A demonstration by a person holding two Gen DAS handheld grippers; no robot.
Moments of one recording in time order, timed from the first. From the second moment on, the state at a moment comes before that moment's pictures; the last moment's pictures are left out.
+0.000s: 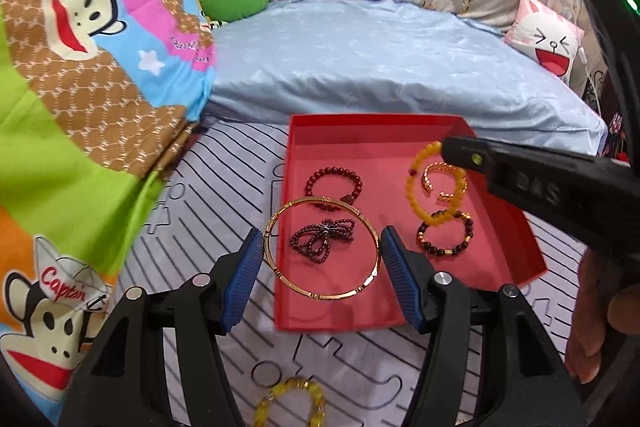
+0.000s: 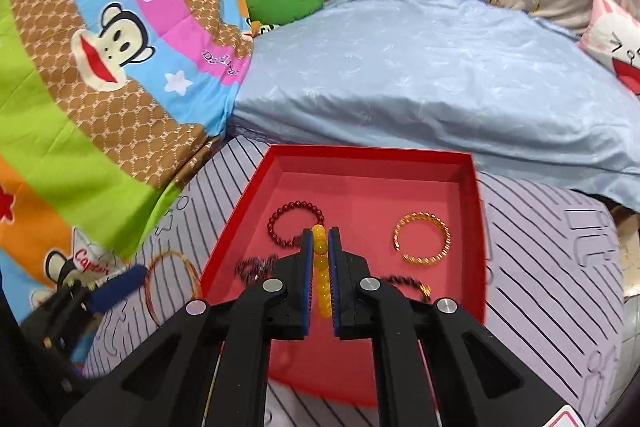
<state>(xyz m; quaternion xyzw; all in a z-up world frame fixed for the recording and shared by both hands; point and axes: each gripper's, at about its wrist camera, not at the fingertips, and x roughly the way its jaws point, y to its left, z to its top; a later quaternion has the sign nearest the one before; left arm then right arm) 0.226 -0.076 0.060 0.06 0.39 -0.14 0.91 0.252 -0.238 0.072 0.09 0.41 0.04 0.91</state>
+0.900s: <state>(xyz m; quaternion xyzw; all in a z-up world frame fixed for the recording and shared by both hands) 0.254 -0.090 0.024 0.07 0.41 -0.11 0.90 0.280 -0.251 0.035 0.08 0.43 0.00 0.90</state>
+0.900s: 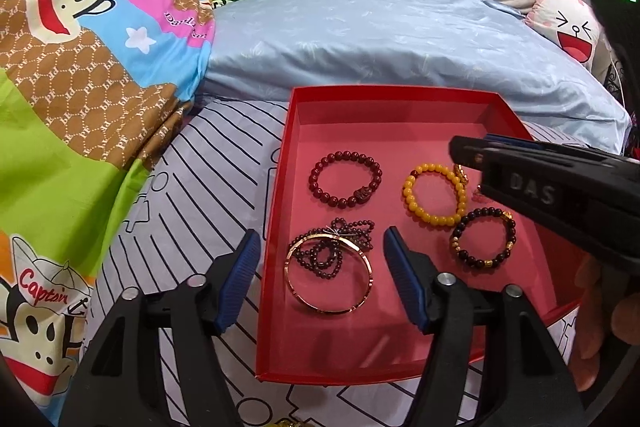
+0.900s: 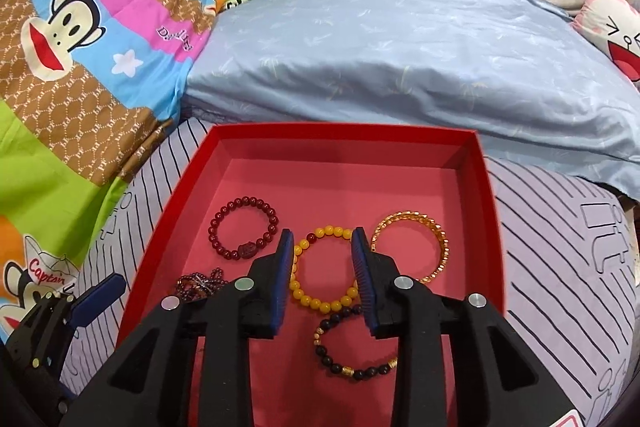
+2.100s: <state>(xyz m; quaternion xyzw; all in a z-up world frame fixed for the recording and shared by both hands) 0.107 0.008 0.029 0.03 0.41 -0.08 0.91 0.055 -0.199 0.021 0.04 0.45 -0.01 0.89</state>
